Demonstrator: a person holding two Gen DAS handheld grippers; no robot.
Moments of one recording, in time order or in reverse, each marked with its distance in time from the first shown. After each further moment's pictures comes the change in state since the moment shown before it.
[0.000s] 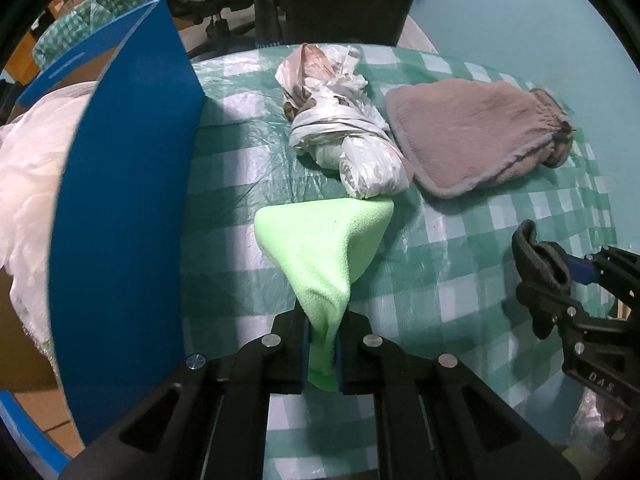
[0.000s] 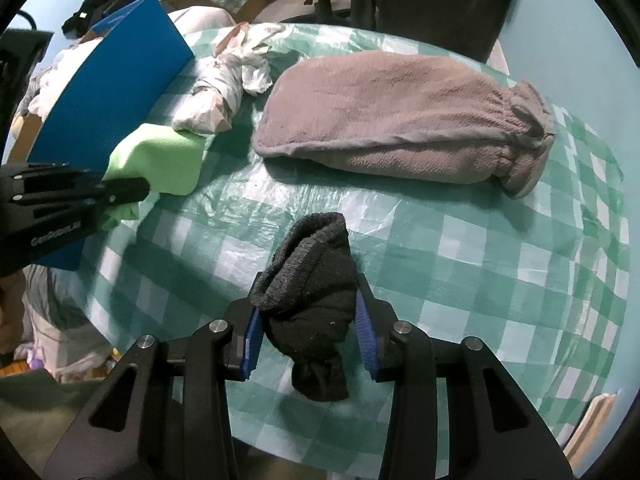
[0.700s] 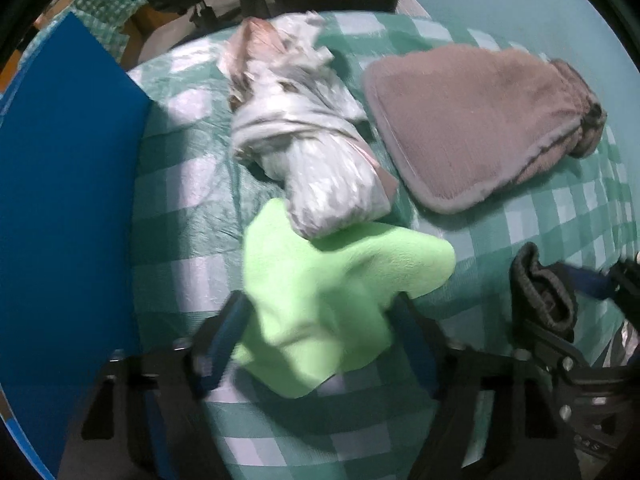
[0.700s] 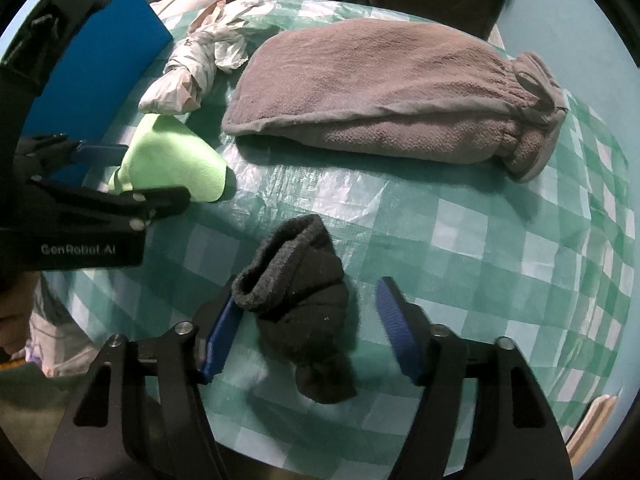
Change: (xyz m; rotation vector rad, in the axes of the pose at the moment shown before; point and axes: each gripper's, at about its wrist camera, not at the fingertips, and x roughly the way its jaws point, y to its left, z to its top) left arm 0.050 -0.049 0.037 0.044 0.078 0.049; right arm 0.023 -0.013 -0.002 0.010 0.069 -0.009
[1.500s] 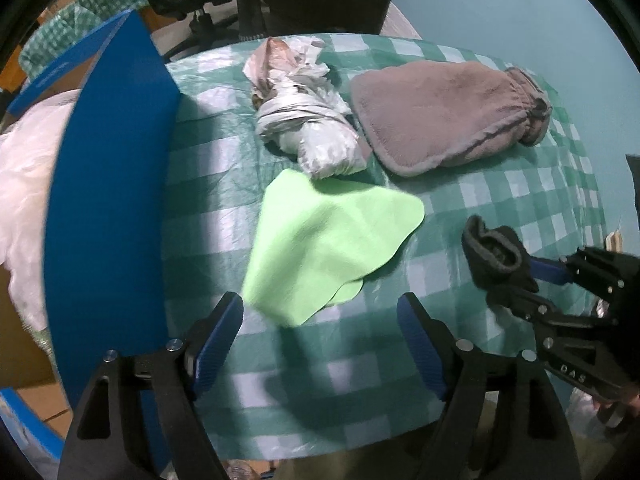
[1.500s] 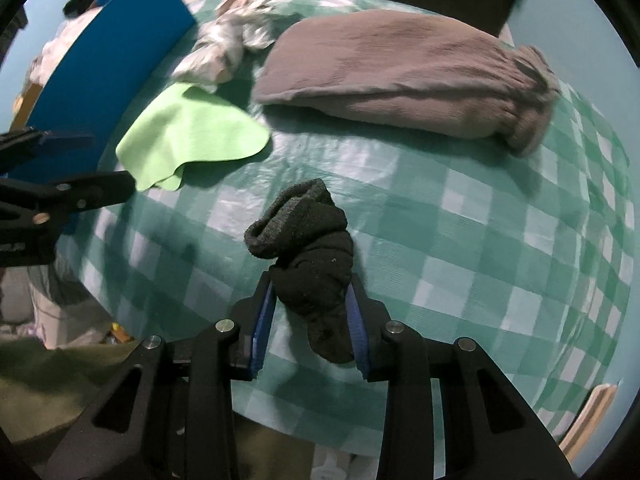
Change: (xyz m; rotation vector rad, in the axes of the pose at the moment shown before) left arm -0.049 0.022 -0.041 -0.006 -0.022 -0.085; right arm -0.021 -0.015 -0.036 -0.001 0.014 0.032
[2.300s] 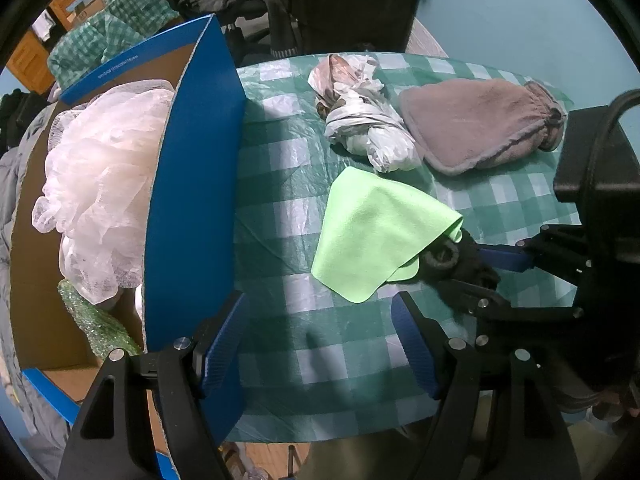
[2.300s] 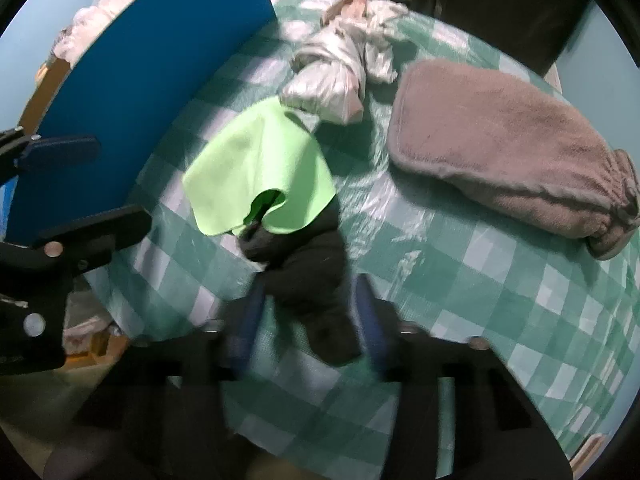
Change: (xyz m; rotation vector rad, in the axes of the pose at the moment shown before) left arm -0.031 0.030 -0.025 -0.015 -0.065 0.113; right arm 0.029 0.094 0.053 -0.159 0.007 0.023
